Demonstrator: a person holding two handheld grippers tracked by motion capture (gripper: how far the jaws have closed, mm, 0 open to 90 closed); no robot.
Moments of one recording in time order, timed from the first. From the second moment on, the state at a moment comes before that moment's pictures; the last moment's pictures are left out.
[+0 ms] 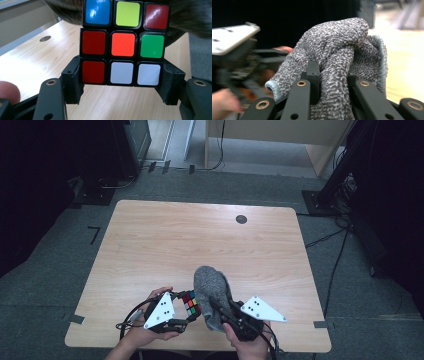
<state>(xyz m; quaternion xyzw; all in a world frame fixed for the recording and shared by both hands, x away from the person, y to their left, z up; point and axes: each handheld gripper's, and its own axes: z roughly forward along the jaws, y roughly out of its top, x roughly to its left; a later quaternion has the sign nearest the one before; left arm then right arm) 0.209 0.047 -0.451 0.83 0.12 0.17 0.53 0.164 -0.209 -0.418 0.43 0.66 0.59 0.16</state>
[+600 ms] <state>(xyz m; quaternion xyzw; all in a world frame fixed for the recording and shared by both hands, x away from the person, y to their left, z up) 0.207 0.012 -0.455 0.88 0.18 0.22 0.38 0.149 -0.152 -0.431 0.33 0.76 0.43 0.36</state>
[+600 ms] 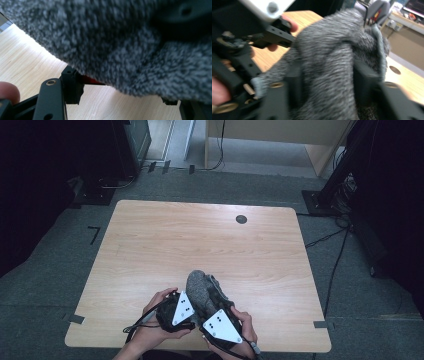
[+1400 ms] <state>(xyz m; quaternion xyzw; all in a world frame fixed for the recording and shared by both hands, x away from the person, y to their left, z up) 0.208 0.027 -0.453 0.86 0.16 0.22 0.44 0.156 -0.193 -0.414 0.42 0.69 0.52 0.28</state>
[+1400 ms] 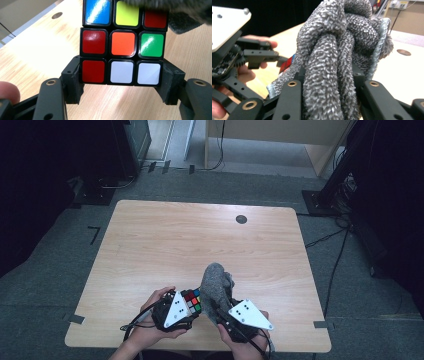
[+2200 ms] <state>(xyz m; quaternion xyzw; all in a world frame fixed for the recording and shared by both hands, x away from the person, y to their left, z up) 0.204 0.048 -0.446 0.81 0.11 0.18 0.54 0.166 -0.212 -0.419 0.44 0.65 0.59 0.17</state>
